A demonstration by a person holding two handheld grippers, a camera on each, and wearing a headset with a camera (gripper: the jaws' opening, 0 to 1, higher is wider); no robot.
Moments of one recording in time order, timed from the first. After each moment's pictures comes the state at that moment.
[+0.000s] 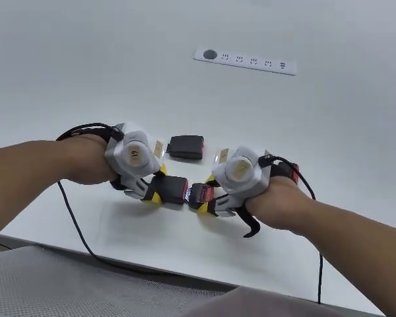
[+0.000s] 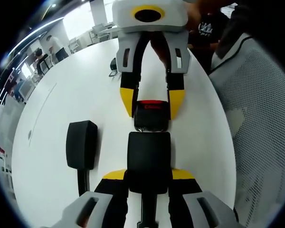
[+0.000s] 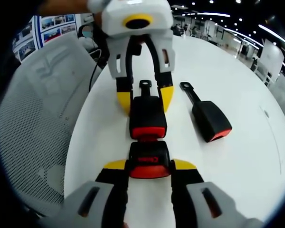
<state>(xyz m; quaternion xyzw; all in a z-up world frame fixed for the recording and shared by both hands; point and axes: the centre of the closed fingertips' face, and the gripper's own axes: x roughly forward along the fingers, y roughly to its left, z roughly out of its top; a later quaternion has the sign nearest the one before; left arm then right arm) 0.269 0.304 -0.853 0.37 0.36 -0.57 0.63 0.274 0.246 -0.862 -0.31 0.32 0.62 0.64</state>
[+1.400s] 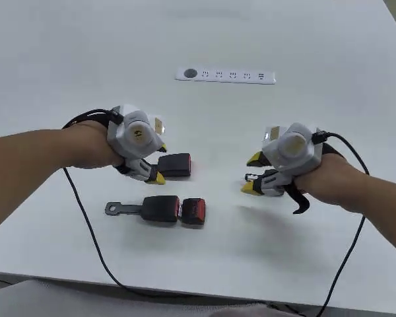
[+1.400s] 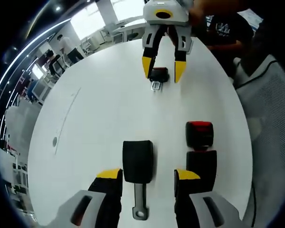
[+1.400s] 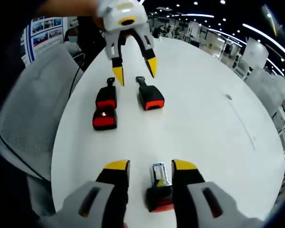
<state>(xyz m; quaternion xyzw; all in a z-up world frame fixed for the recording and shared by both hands) 0.357 0.294 -0.809 0.41 0.35 -0.52 0.67 0.359 0.122 -0.819 -0.31 0.31 0.56 0.70</state>
